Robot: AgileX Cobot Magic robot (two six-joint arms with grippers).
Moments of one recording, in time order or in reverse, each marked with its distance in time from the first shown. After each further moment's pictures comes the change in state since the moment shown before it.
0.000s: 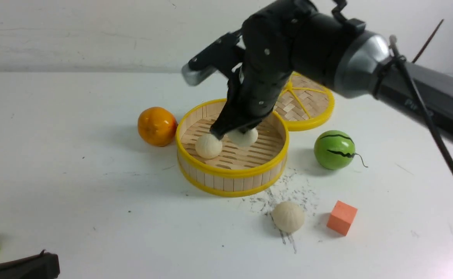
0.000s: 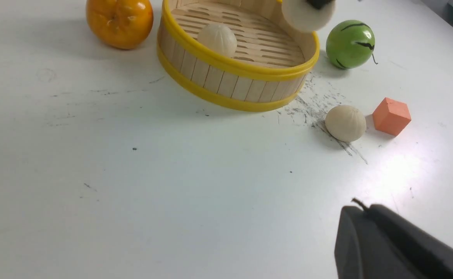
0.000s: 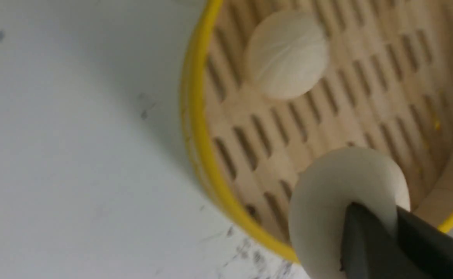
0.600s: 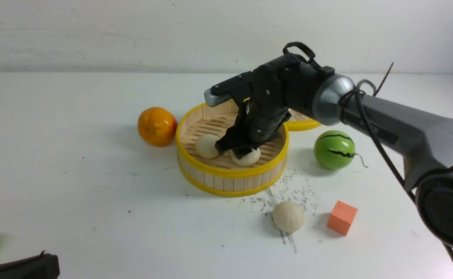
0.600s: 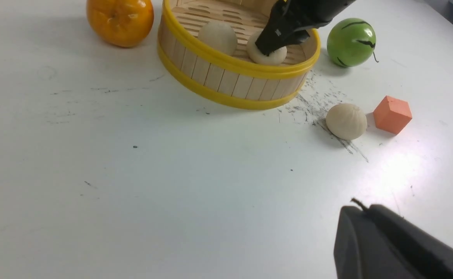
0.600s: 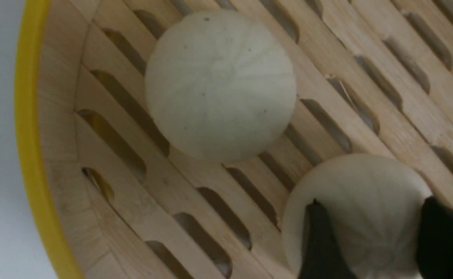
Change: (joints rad) right arm -0.081 0.212 -0.014 0.096 -0.144 0.077; left arm 0.000 0.000 0.000 0.000 0.005 0.000
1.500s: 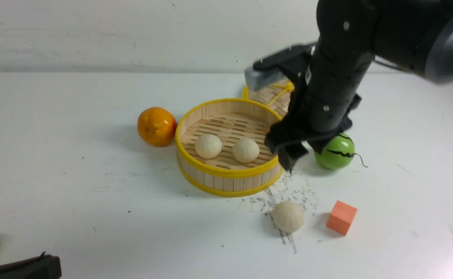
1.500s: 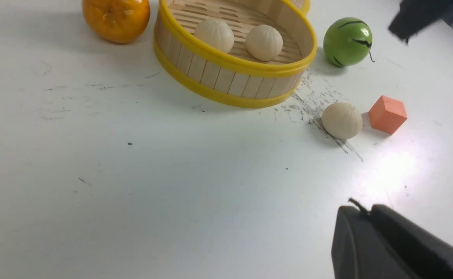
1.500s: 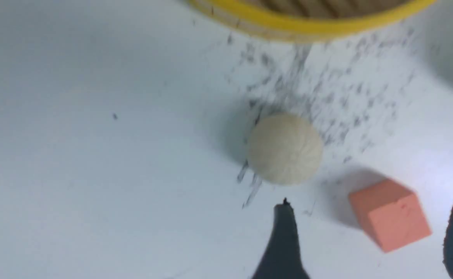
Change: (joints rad) right arm 0.000 -0.425 0.367 0.034 0.358 -0.028; left arm 0.000 0.000 0.000 -0.016 0.001 0.000
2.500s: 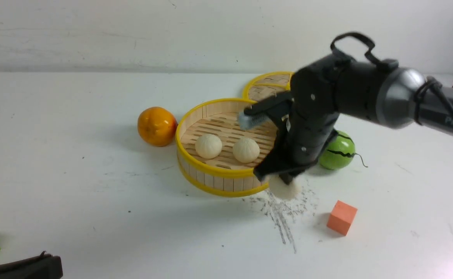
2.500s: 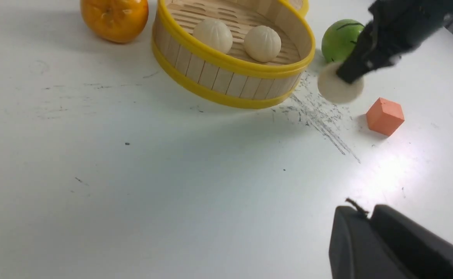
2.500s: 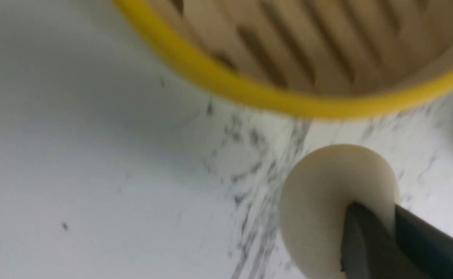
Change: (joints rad) right arm 0.000 0.108 -0.011 -0.055 -0.270 0.032; left arm 0.000 0.000 0.000 -0.008 -0.003 -0.002
